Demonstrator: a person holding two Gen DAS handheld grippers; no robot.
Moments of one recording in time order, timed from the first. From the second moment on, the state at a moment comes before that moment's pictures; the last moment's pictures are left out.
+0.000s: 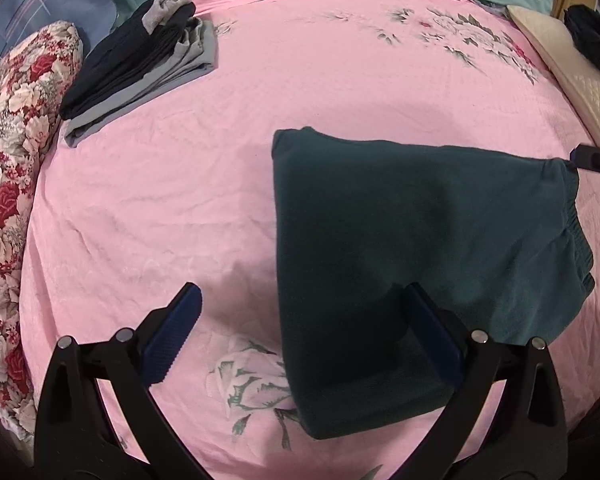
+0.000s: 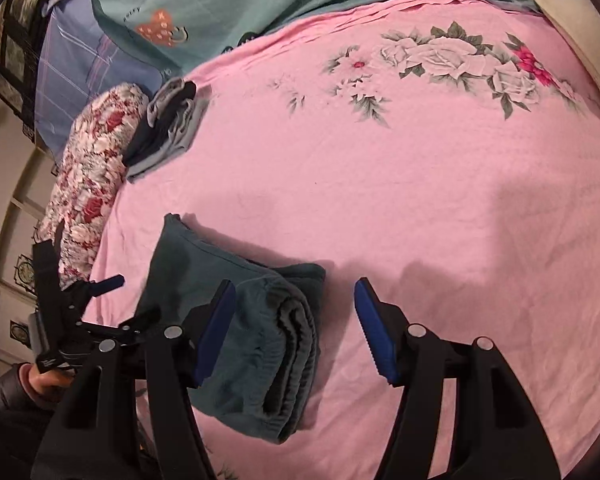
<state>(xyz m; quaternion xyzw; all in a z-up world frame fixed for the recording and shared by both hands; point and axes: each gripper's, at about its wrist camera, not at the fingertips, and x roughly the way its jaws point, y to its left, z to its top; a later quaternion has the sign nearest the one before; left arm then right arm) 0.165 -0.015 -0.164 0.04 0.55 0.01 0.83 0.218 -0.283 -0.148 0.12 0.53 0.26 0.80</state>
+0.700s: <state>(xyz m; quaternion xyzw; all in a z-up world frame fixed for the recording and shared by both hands) 0.255 0.010 -0.191 -0.07 0.56 -0.12 0.82 0.241 -0.252 -0.193 0.07 0.60 0.33 0.73</state>
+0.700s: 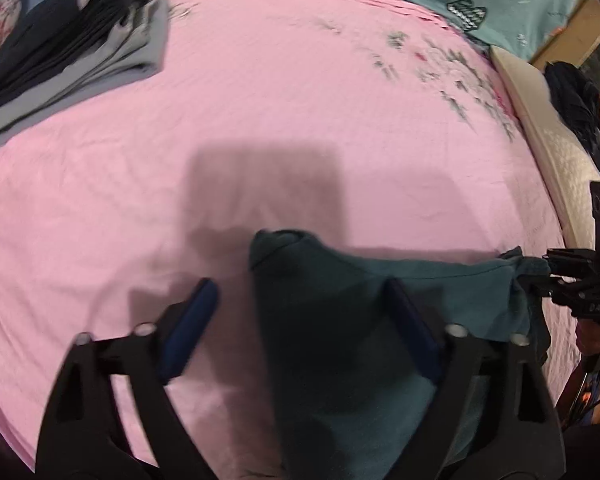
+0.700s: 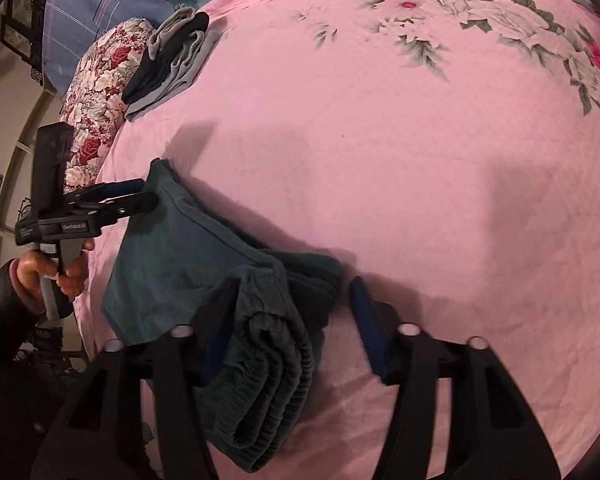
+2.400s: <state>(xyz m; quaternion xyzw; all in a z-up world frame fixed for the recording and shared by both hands) 0.123 -0.012 -0.023 -0.01 0.44 0.01 0.90 0.139 -0.226 -0.047 0.01 0.48 0.16 0.86</state>
